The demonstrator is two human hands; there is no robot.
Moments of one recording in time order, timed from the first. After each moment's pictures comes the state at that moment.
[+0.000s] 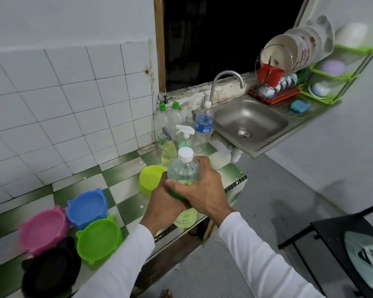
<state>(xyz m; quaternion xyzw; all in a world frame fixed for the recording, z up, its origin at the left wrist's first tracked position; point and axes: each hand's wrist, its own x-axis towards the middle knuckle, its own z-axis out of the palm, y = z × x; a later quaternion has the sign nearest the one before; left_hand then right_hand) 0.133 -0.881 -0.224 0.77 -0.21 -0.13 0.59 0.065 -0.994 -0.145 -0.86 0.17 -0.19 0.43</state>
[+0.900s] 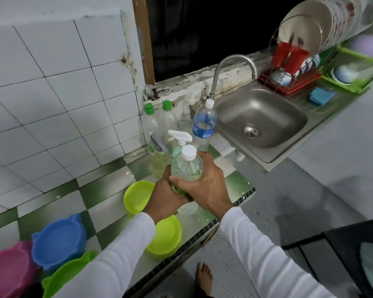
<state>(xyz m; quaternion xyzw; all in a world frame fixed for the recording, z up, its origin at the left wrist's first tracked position) 0.281 -0.977 -0.277 0.76 -0.21 -0.17 0.59 0.210 -1.099 -0.198 -0.85 0.20 -0.17 0.45</state>
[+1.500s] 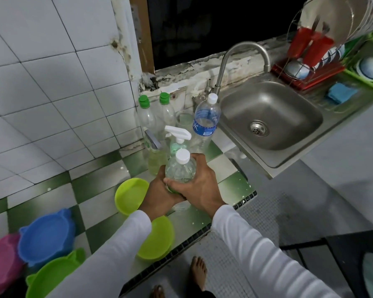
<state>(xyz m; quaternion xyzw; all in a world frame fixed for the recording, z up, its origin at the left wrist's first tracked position) 0.309 -1.000 -0.324 0.78 -0.15 -0.18 0.59 0.247 -1.130 -0.241 -0.84 0.18 -0.11 0.51</state>
